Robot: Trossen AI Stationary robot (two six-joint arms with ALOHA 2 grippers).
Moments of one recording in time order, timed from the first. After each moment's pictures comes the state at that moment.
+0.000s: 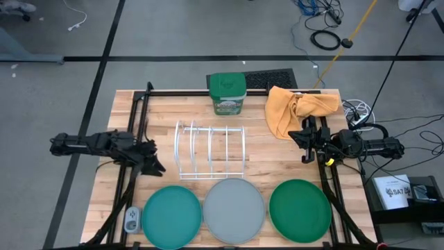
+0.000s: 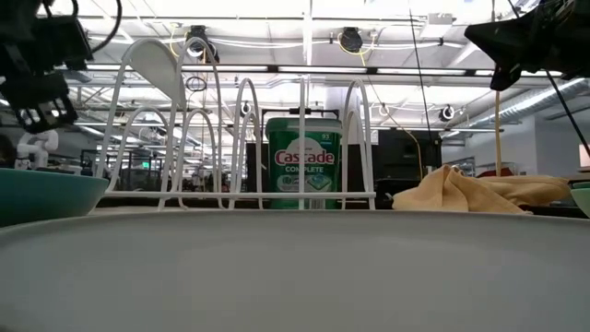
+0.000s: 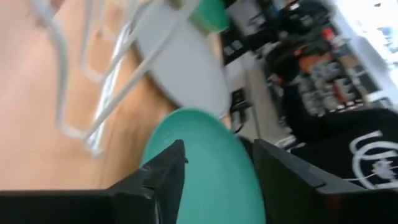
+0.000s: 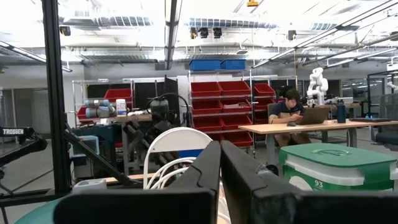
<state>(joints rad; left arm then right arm) -0.09 0.15 0.25 -0.51 0.43 -0.77 0.06 0.01 0.01 0.36 0.24 -0.02</state>
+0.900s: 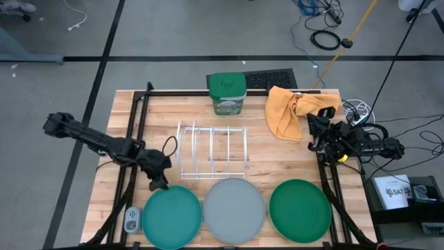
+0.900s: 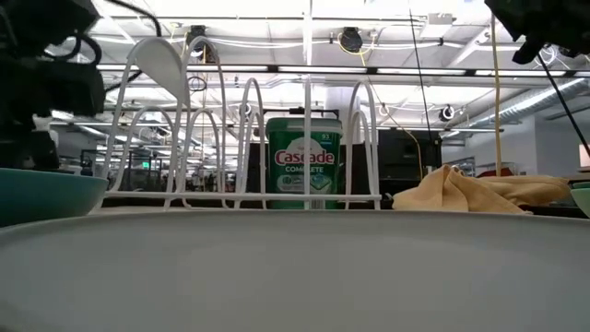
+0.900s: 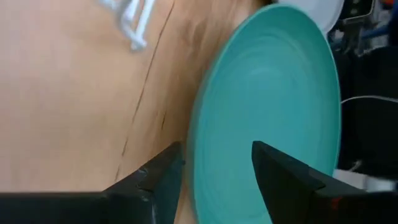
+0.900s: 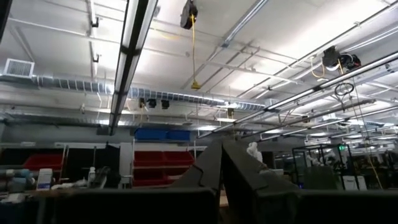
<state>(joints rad) -0.28 0.82 0.31 -0.37 0.37 -0.83 0.06 0.01 0.01 0.74 0.42 -0.28</state>
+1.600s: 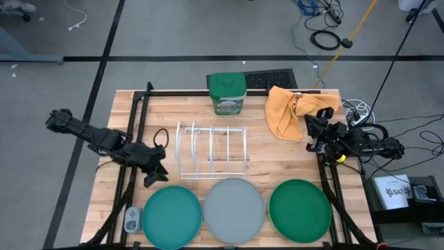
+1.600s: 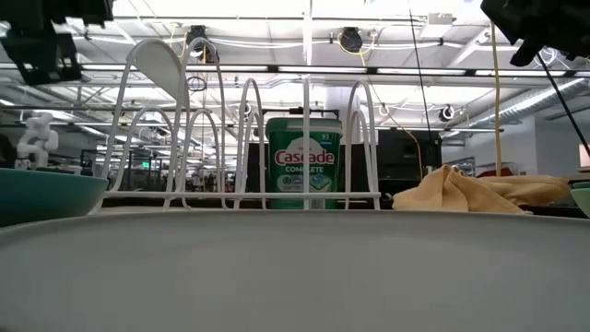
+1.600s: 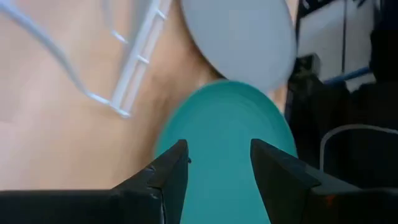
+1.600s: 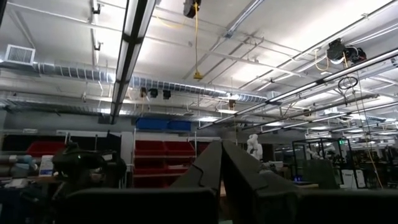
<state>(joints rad) -0.40 0.77 0.68 -0.71 0.12 -0.87 0.06 0.01 0.01 0.69 0.42 -0.27</state>
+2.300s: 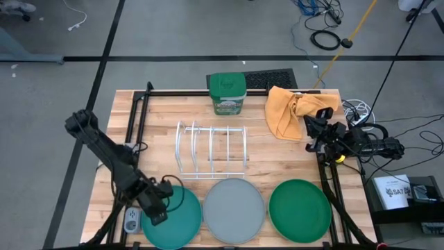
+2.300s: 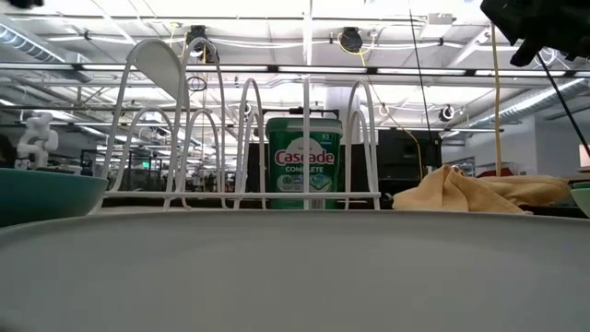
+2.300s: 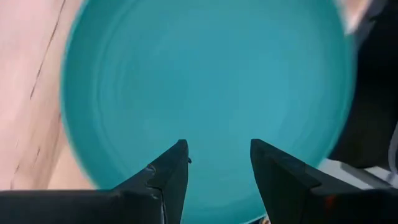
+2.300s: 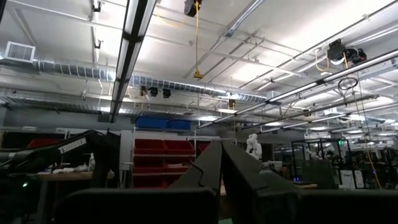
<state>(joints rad) -0.80 1.36 0.94 -0.82 0.04 -1.29 0.06 0.01 0.01 0.69 0.42 -0.29</state>
